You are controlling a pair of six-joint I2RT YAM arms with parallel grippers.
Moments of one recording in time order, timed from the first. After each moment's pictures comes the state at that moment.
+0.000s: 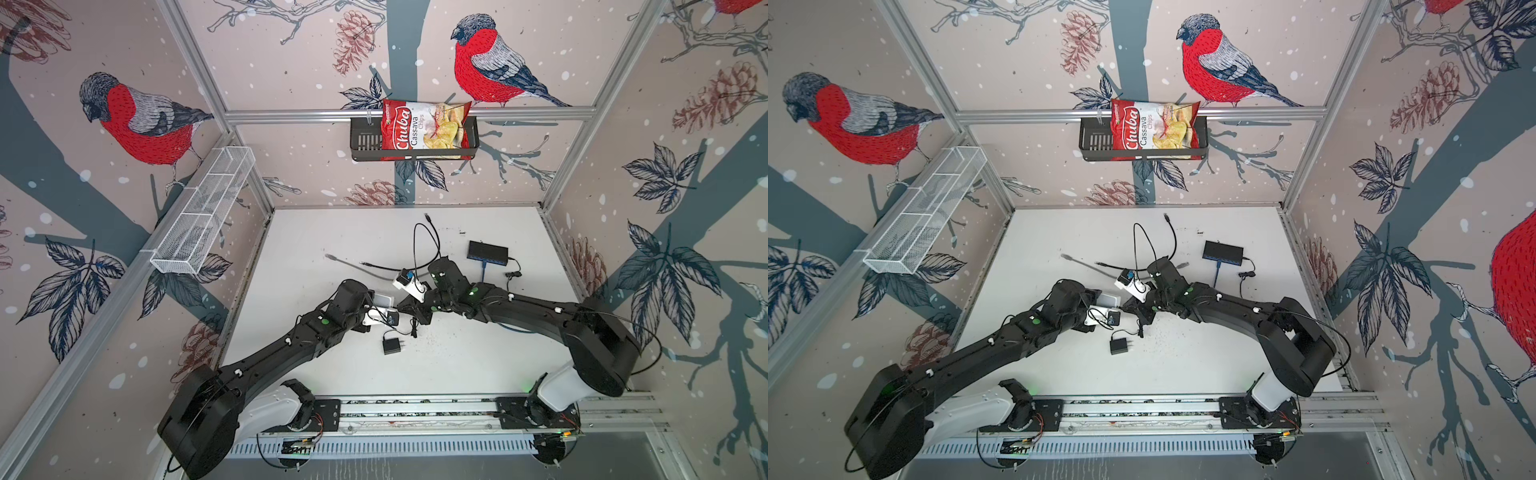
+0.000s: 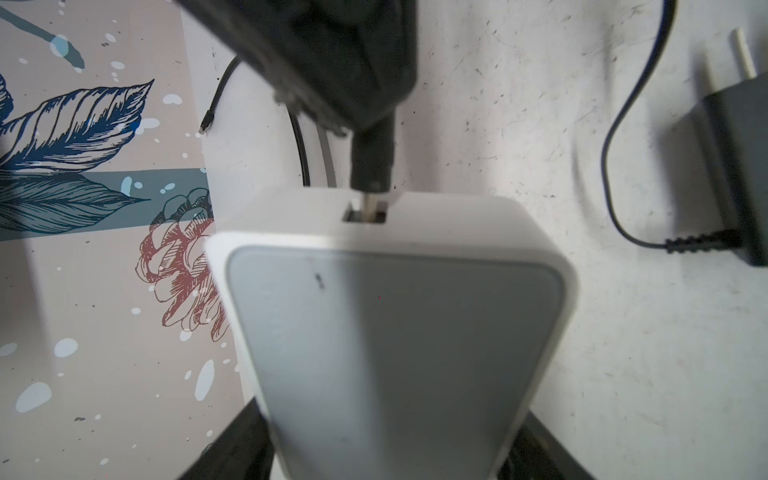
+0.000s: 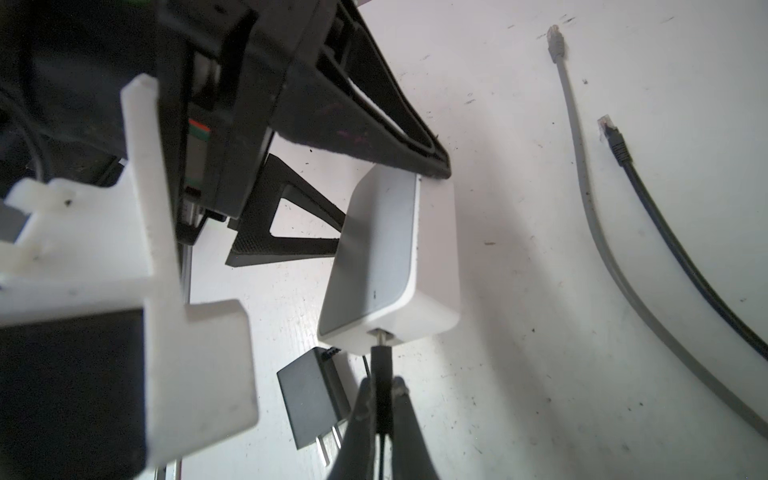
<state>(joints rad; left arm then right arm) -0.65 1.12 0.57 -0.21 -0.07 1.21 0.85 1.58 0.92 -0.06 -0.53 -0.17</state>
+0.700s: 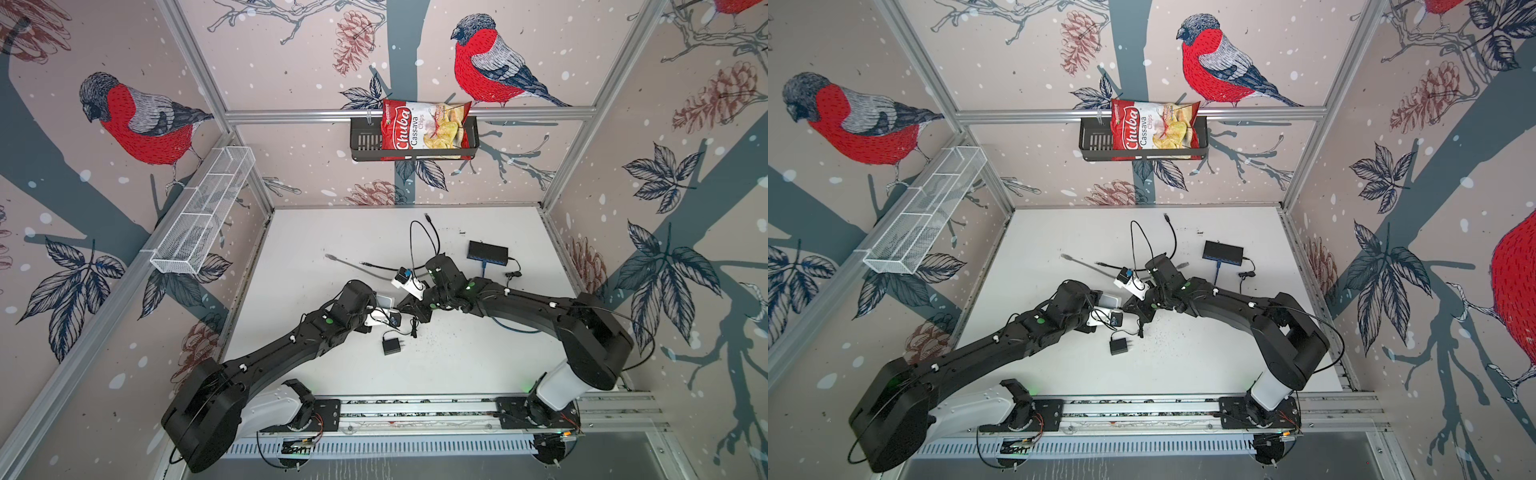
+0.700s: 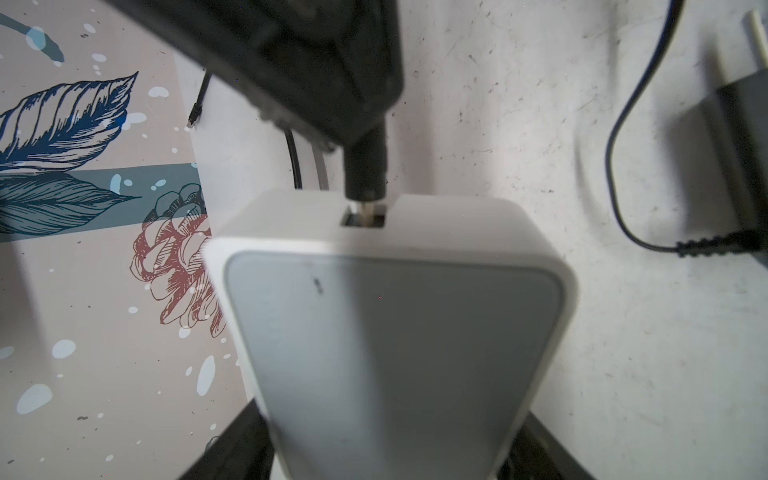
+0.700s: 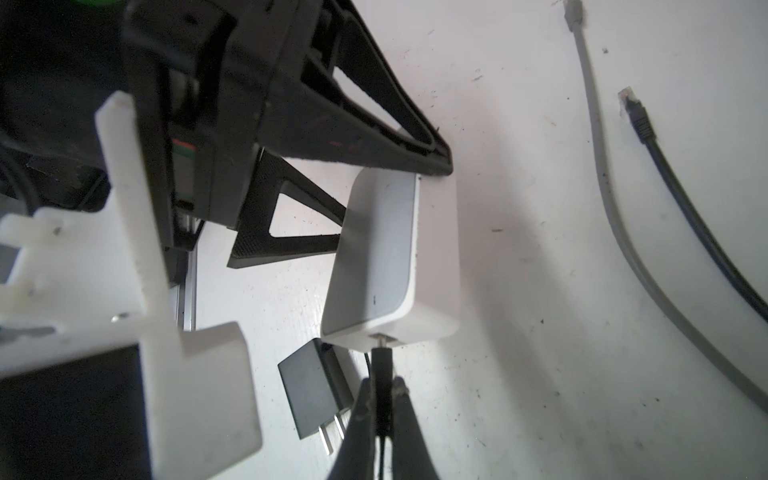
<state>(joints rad) -0.69 1.16 0.58 -0.22 -0.12 1.22 0.84 1.63 0.98 -0.16 -0.57 -0.19</state>
